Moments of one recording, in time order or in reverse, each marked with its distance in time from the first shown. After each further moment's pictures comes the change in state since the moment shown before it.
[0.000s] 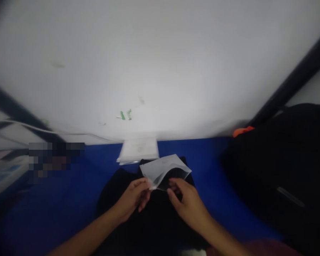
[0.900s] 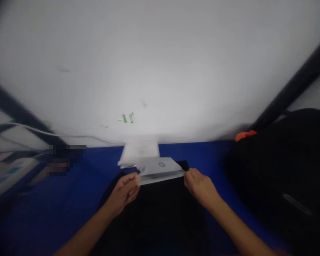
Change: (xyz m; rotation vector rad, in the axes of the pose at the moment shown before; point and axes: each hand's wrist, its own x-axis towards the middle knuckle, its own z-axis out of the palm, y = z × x) left_hand -0.002 0.022 -0.027 -0.008 0.008 0.231; right_hand 0.040 0.040 -0.045 -1.108 0.167 -0.572
